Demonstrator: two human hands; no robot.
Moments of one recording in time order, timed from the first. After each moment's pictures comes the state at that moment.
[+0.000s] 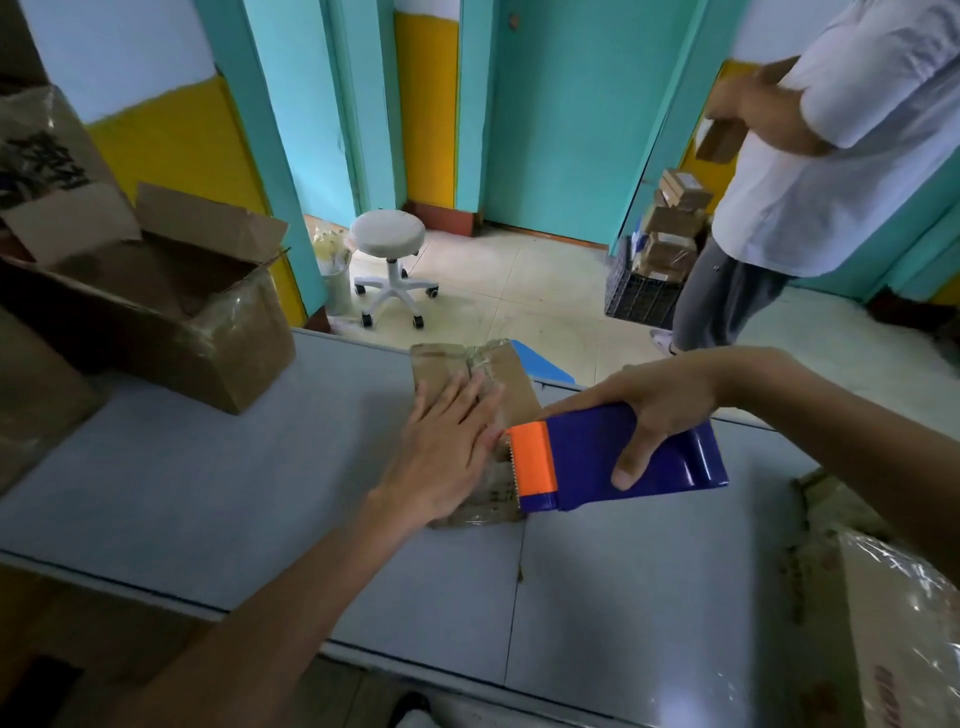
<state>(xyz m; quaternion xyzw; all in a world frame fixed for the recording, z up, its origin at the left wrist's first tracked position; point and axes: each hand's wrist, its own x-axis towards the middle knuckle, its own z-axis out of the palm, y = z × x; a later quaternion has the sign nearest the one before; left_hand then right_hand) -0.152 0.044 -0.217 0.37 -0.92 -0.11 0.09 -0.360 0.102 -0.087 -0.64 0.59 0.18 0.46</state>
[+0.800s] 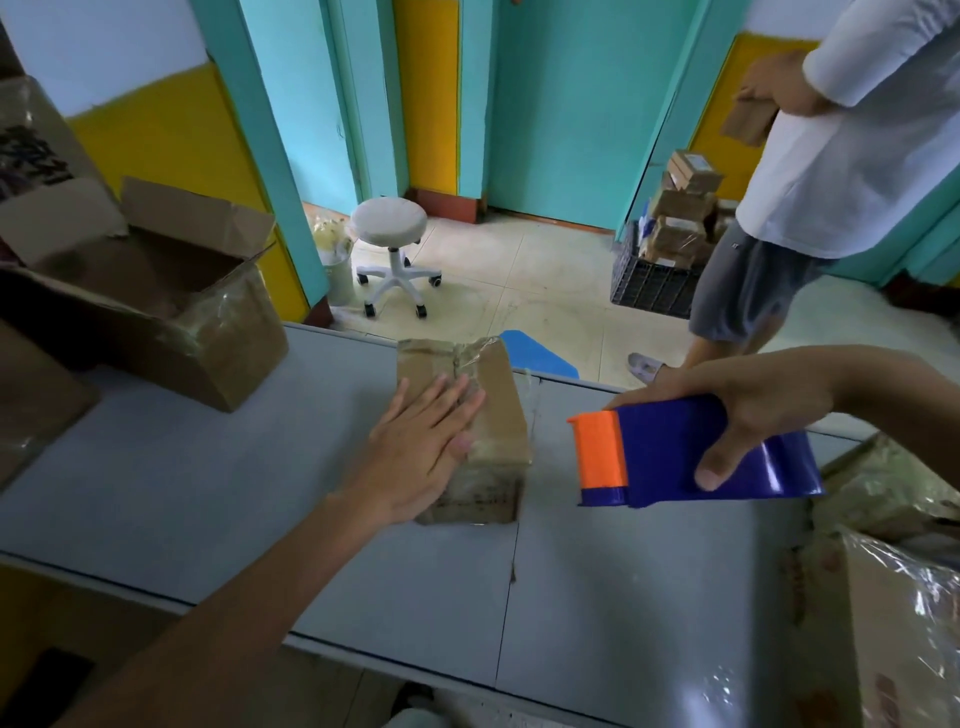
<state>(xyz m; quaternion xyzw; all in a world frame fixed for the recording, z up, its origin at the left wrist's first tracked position) -0.135 0.031 -0.221 0.32 -0.93 -0.11 0.10 -0.419 0.133 -0.074 -0.63 0.59 0.13 0.49</state>
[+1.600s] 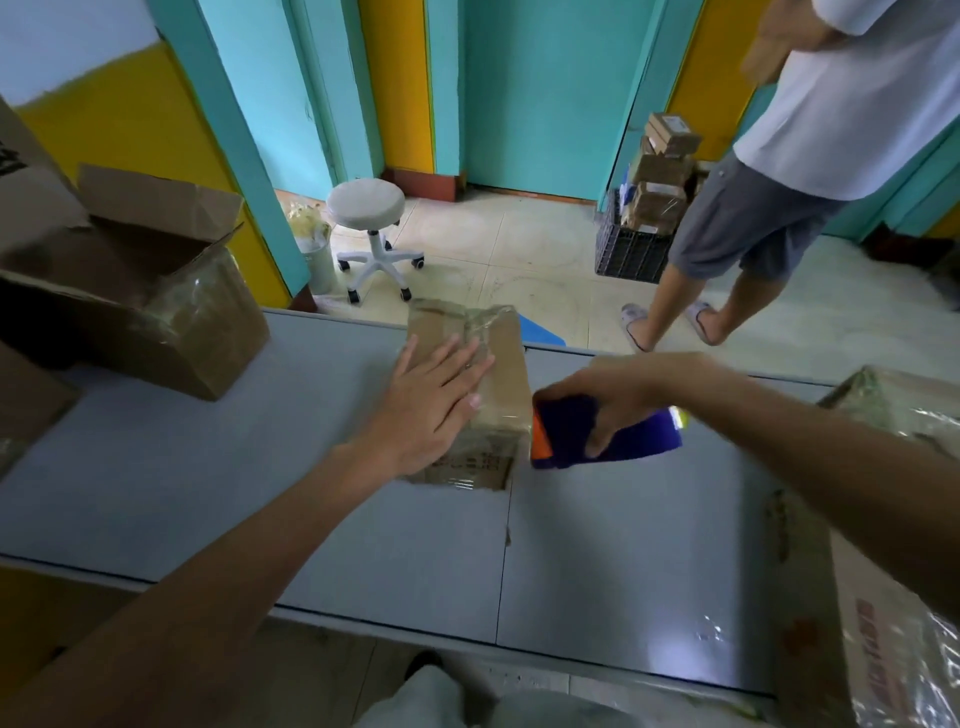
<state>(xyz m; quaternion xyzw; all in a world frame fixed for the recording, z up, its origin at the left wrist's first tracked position) -0.155 0.026 -0.220 0.28 -0.95 -0.10 0.11 -0.377 0.106 -0.161 -0.66 0.65 0.20 0.33</state>
